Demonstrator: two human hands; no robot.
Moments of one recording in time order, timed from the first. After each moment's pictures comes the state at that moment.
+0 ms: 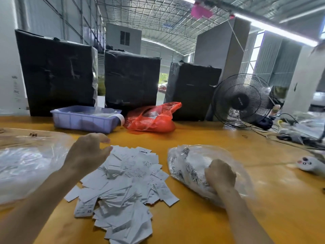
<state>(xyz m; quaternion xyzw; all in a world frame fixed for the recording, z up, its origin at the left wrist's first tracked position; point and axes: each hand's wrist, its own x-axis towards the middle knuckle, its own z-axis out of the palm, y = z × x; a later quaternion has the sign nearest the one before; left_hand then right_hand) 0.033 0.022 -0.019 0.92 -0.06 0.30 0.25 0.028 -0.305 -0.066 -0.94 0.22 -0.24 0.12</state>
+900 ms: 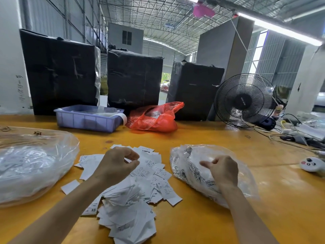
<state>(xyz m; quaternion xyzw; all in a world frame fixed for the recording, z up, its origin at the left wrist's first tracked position) 0.025 -0.019 -0.043 0.89 -0.14 0.18 0.39 0.027 -0.302 -0.061 -0.87 0.17 -0.31 0.35</state>
